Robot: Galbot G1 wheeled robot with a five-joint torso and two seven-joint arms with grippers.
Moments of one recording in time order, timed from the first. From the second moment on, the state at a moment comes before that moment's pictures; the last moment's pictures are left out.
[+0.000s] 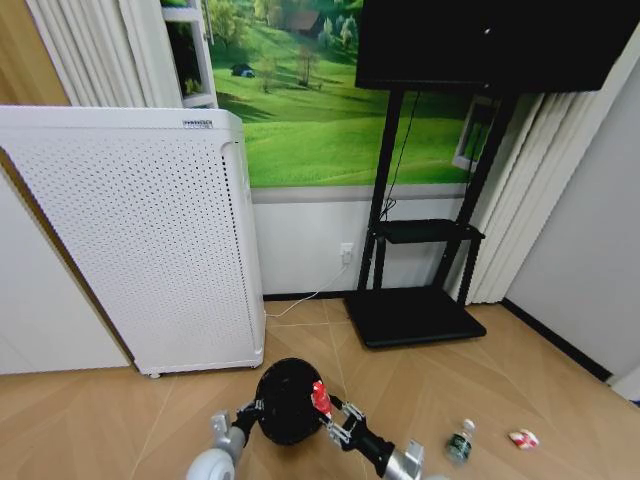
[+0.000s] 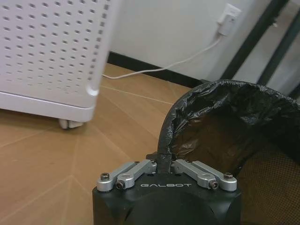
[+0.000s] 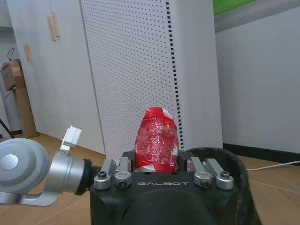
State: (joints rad) left arm 1.29 -1.14 -0.11 -1.64 -0.79 0.13 -0.14; right arm -1.50 0.96 0.12 1.90 0.45 0.21 -0.36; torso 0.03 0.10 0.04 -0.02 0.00
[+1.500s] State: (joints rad) left arm 1.68 -1.27 -0.68 -2.03 -0.88 0.17 -0.18; right arm -1.53 1.11 0.28 1.91 0.38 0.27 -0.16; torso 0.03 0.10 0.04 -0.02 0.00
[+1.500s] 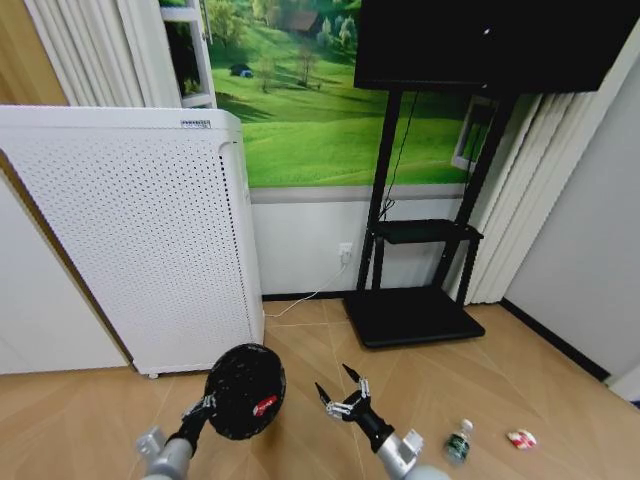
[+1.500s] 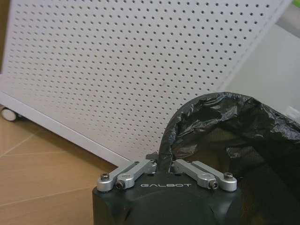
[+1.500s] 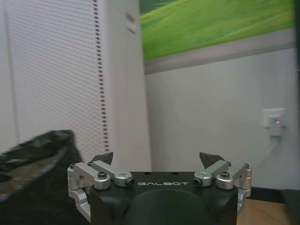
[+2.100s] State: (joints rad) left arm 1.68 -1.30 -0.75 -2.03 -0.88 0.17 -0.21; right arm -1.55 1.16 0.44 1.82 0.24 0.22 0.10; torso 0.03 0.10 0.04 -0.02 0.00
